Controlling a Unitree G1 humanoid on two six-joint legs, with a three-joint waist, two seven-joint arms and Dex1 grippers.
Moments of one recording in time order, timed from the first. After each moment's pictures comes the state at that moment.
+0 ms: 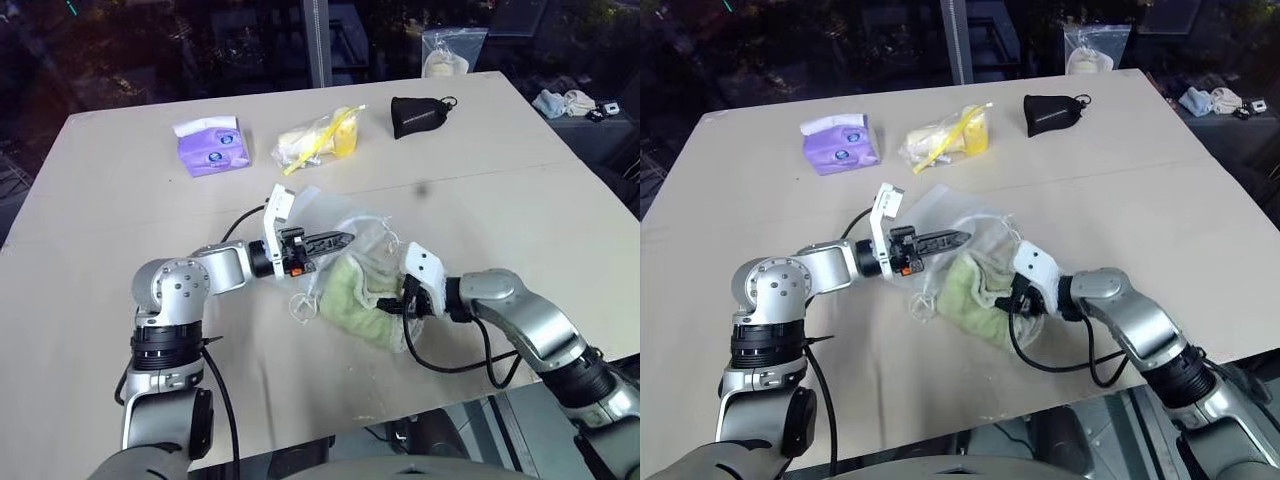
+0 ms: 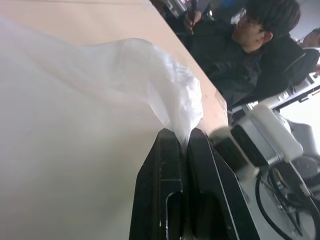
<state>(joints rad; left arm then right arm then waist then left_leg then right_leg) -0.51 0.42 0.18 -0.11 -0.93 1.23 -0.63 -0.32 -0.56 0.36 -0.34 0.31 0.68 0.77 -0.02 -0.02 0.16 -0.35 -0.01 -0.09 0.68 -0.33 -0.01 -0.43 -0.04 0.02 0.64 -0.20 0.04</state>
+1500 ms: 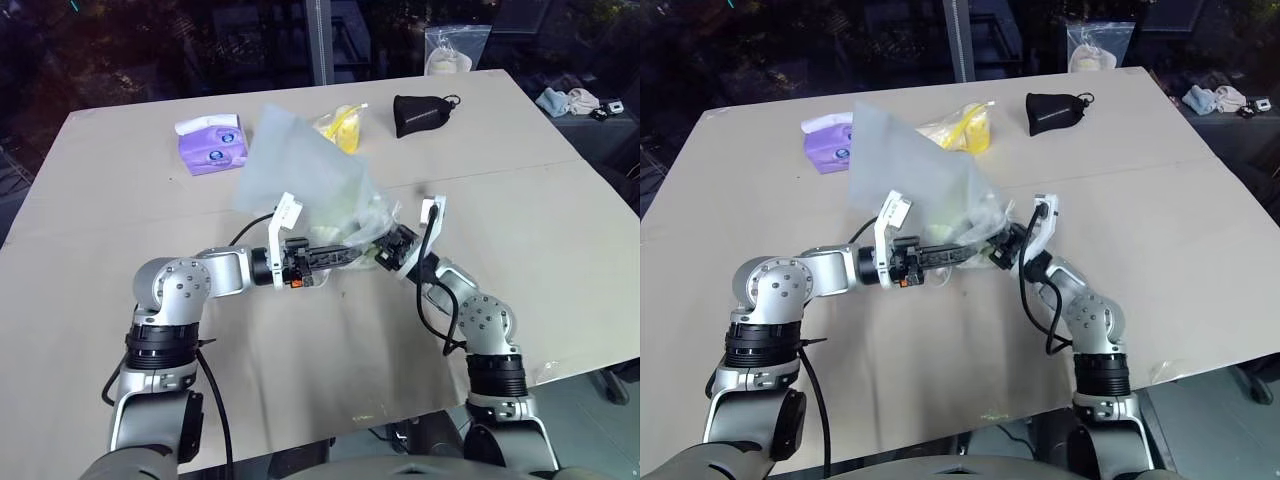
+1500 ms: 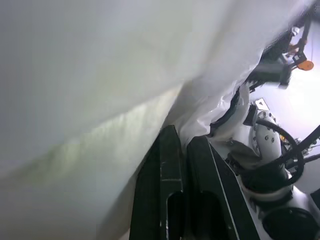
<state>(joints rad) -0.50 0.48 0.11 -0.11 -0.97 1.25 -0.76 -0.39 0.16 -0.12 -0.06 0.92 0.74 0.43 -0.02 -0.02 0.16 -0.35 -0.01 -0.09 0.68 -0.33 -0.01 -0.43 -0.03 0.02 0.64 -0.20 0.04</state>
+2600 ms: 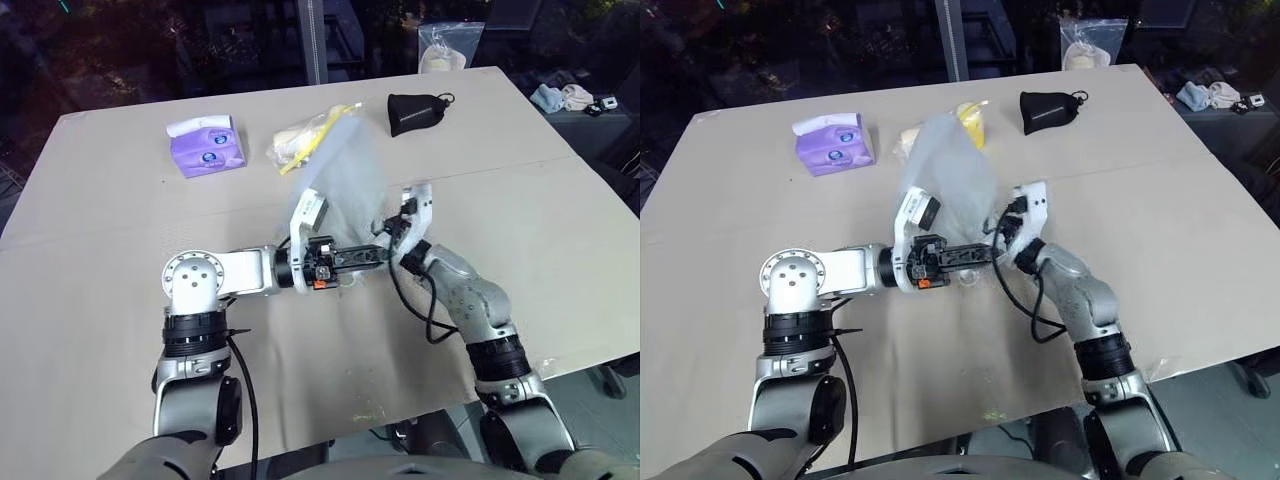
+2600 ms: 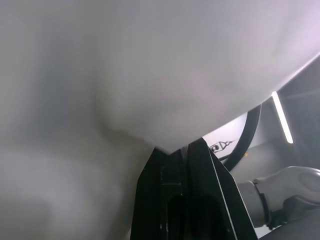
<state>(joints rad) -0.57 0.31 0.23 -0.01 -1.34 1.52 -0.47 -0.43 -0.03 0.08 -0.02 0.71 0.57 0.45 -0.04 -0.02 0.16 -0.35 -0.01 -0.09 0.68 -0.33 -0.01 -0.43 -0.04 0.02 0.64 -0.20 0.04</state>
